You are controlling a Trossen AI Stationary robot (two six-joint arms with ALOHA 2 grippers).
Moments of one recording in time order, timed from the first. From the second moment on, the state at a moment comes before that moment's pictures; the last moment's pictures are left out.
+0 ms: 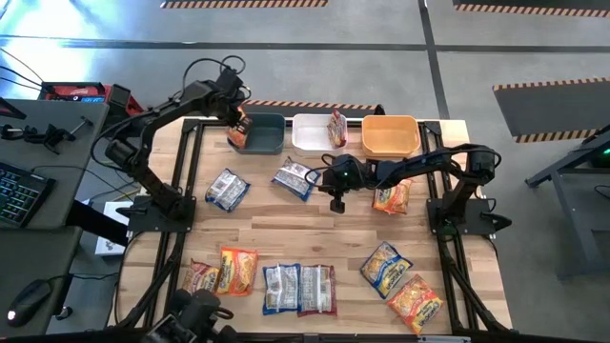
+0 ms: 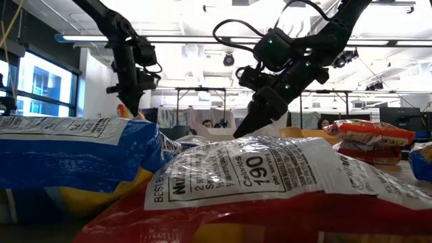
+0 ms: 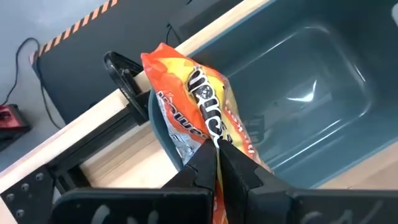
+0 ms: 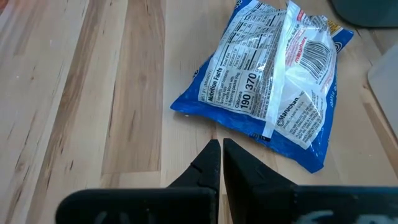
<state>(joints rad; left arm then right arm) 0.99 1.61 1.24 -0.83 -0.08 0.05 -0.22 1.73 0.82 0.19 -0.12 -0.15</state>
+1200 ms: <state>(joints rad) 0.73 1.75 1.24 -0.81 -0.60 0.10 -0.22 1.73 0.82 0.19 -0.12 -0.14</state>
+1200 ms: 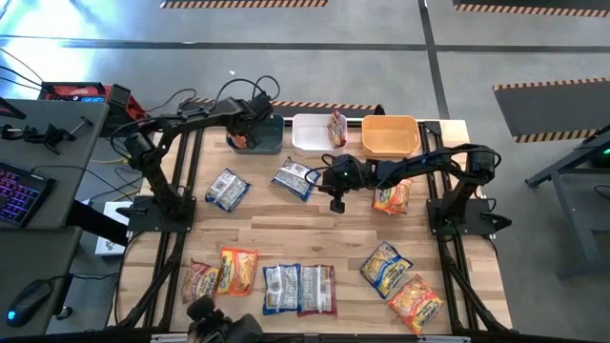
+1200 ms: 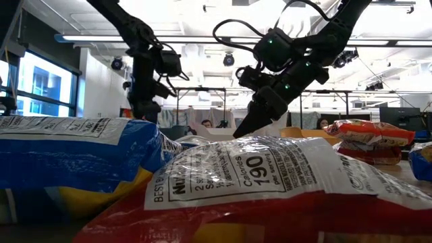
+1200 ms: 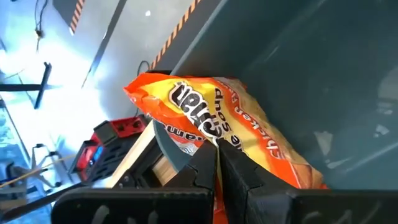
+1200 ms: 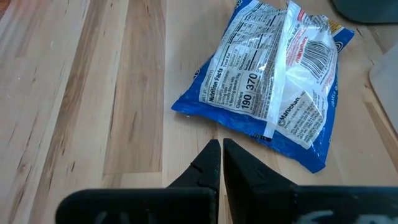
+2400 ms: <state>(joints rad) 0.73 1.75 1.24 -0.88 -0.61 0.09 -0.22 1.73 0.82 0.18 -0.13 -0.13</state>
